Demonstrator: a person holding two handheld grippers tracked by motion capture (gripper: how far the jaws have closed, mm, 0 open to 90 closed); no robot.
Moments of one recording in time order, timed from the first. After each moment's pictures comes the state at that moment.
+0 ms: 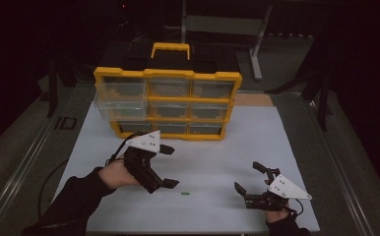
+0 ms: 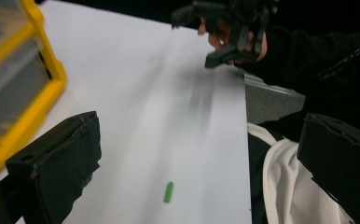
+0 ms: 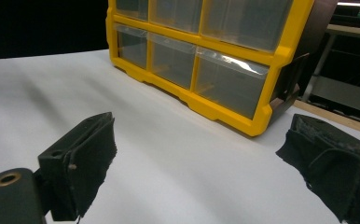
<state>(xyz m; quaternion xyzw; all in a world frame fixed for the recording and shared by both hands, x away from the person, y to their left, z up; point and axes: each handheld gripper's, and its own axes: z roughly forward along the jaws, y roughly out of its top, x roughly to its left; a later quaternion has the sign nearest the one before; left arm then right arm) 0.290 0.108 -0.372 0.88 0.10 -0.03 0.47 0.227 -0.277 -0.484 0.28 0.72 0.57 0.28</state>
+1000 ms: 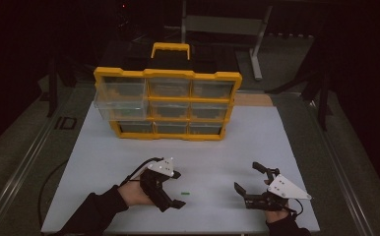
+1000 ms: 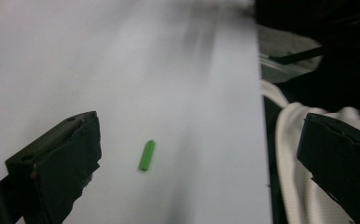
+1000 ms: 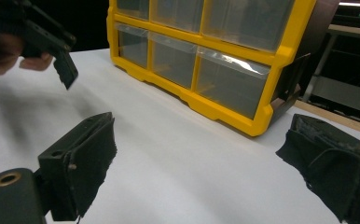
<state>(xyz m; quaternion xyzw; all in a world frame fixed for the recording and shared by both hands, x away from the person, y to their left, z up) 0.283 0.083 -0.470 0.90 0.12 -0.08 0.42 0.227 -0.276 -0.484 0.28 0.73 0.56 0.28</state>
